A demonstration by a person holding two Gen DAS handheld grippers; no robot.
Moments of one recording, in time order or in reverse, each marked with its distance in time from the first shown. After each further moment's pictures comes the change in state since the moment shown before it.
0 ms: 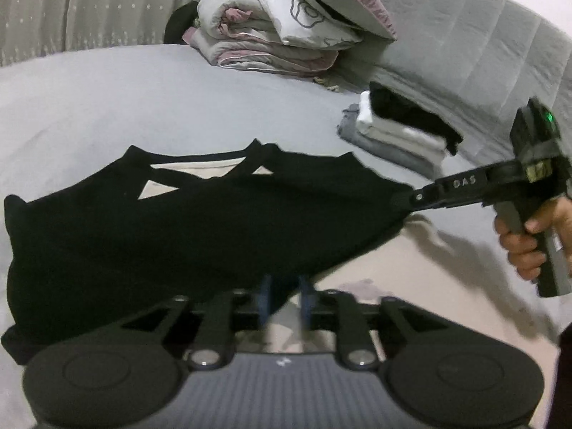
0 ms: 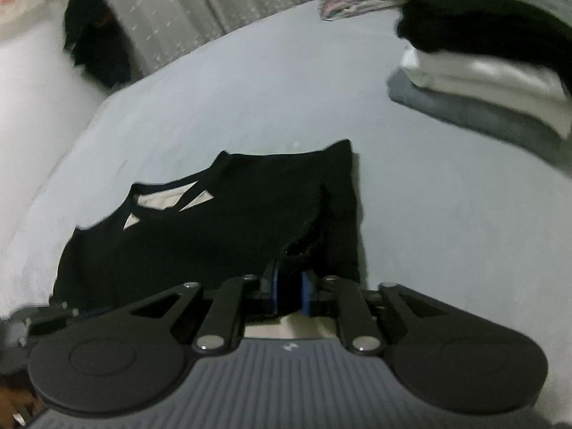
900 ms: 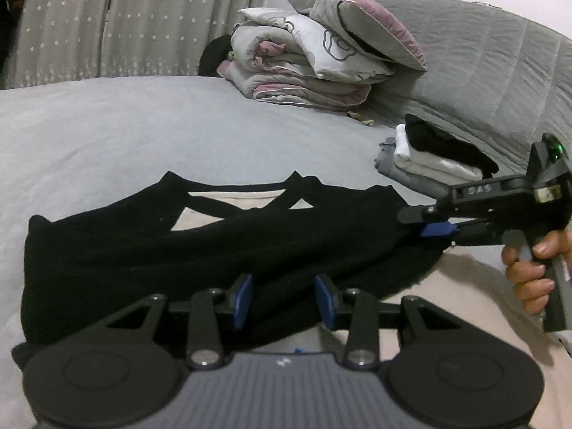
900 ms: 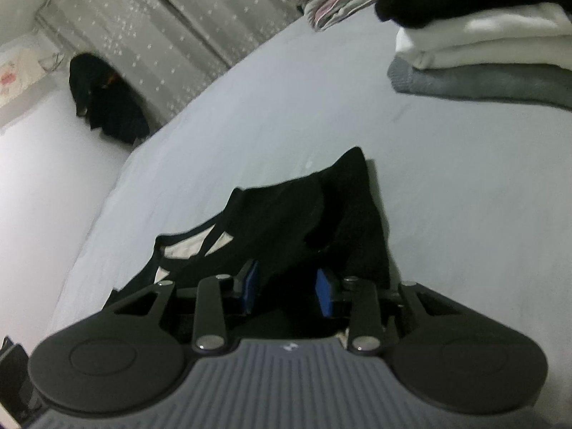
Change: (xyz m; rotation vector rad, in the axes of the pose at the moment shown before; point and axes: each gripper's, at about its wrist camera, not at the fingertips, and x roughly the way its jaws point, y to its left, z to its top) left arm 0.015 0.006 -0.005 -0.015 -0.127 0.131; right arm 0.020 -0.027 -0.003 0.251 -0.115 0.156
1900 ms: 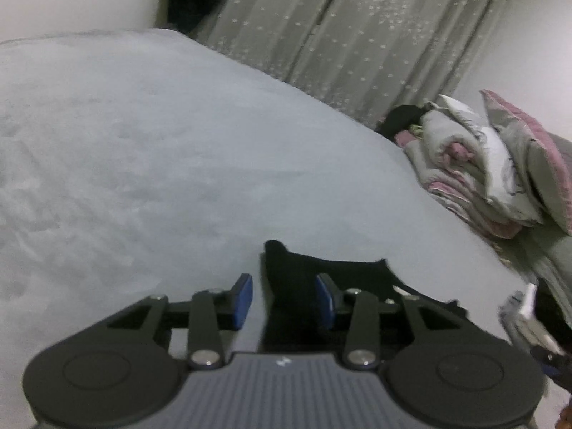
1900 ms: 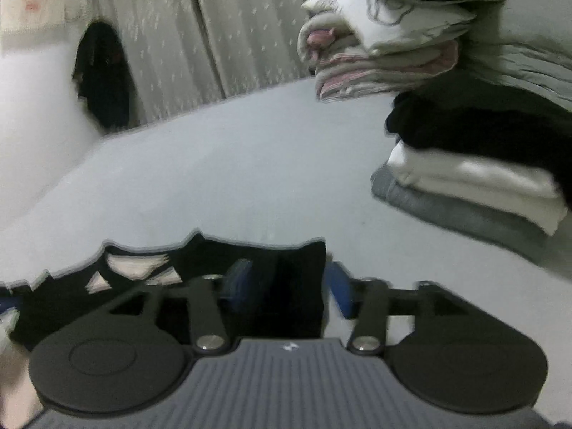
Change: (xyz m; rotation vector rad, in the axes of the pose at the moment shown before) left arm -0.079 0.098 0.016 -0.498 -0.160 0.377; right arm -0.025 0.015 0.022 -0.313 -0.175 -0.139
